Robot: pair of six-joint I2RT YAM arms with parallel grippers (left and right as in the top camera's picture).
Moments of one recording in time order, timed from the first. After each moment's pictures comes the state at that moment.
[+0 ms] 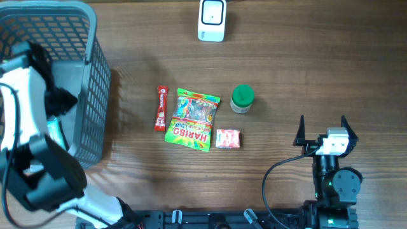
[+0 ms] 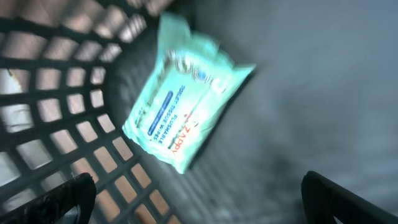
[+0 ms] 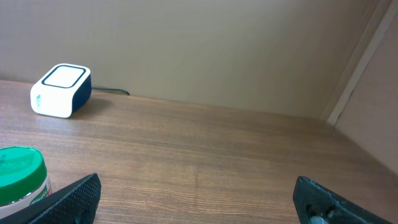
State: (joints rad) left arm 0.43 1.81 1.51 -1.29 -0.41 -0.47; right arm -0.07 0.03 0.01 0.00 0.01 -0.17
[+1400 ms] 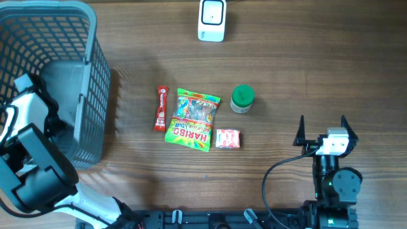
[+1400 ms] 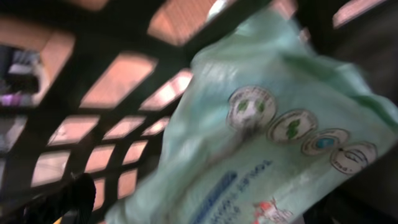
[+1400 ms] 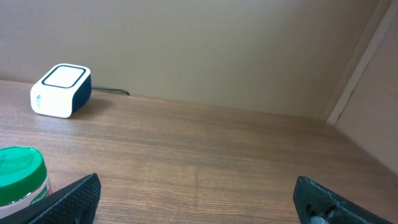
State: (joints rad) left arm 0.57 1.86 1.18 -0.76 -0.66 -0.33; right arm -0.07 0.03 0.01 0.00 0.01 -0.17
